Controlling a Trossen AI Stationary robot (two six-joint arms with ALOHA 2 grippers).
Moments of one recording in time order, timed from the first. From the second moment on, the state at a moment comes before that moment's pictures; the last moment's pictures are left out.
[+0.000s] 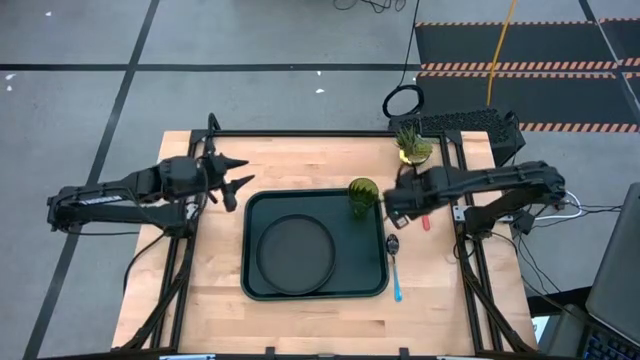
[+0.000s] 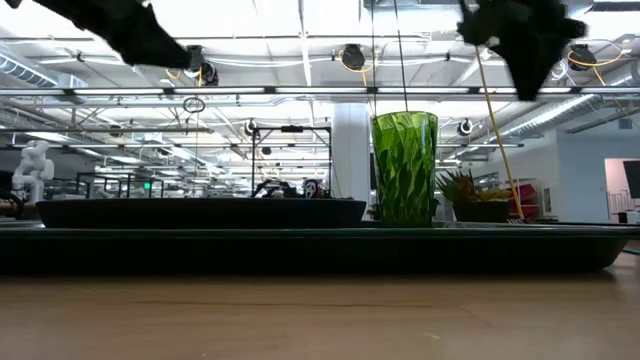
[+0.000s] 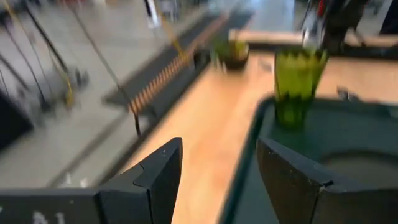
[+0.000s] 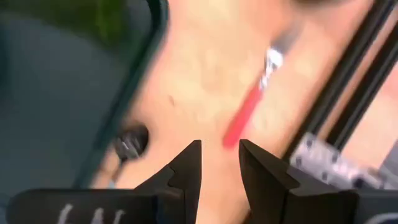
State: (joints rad) left arm 0.16 0.62 0.66 -0.40 -0.29 0.03; right arm 0.08 1.38 1.29 -1.57 0.24 1.11
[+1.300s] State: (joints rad) left arm -0.04 1.18 0.67 -0.70 -0.02 -0.40; right arm 0.31 1.22 0.90 -1.39 0.18 1.37
